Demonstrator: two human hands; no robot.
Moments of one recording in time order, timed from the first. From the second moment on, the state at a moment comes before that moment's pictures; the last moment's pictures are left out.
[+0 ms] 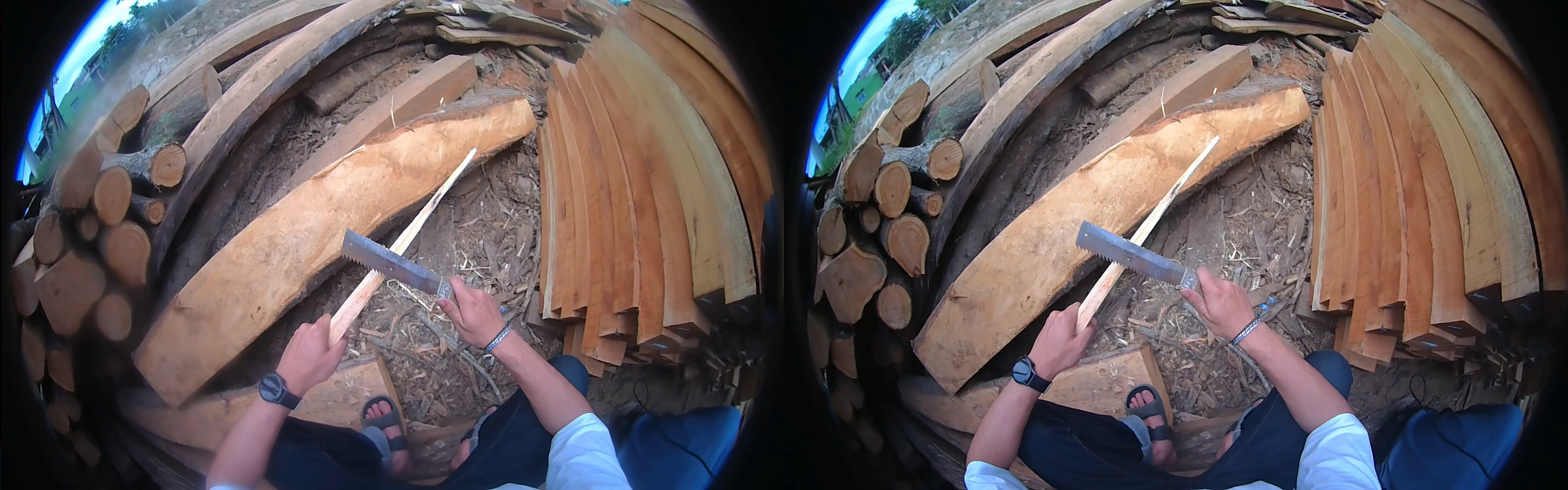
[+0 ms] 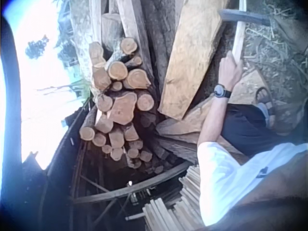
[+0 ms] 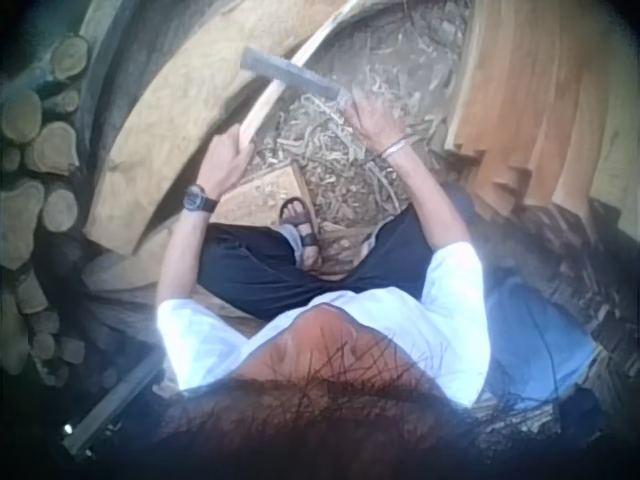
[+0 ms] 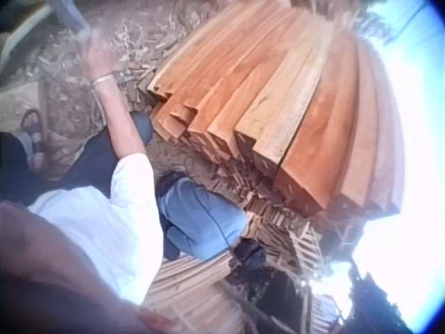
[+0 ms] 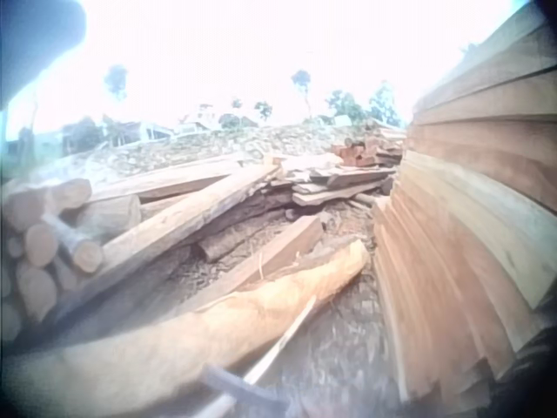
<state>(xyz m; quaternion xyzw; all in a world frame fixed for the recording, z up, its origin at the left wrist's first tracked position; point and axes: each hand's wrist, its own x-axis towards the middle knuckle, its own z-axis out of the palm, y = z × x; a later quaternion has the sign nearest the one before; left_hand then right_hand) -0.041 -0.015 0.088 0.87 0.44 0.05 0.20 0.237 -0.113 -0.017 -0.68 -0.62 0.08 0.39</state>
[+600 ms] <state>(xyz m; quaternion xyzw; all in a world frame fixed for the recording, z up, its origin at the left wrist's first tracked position) -0.049 -0.005 0.083 0.87 0.44 0.01 0.23 0.249 -0.107 -0.012 -0.73 -0.60 0.03 0.34</state>
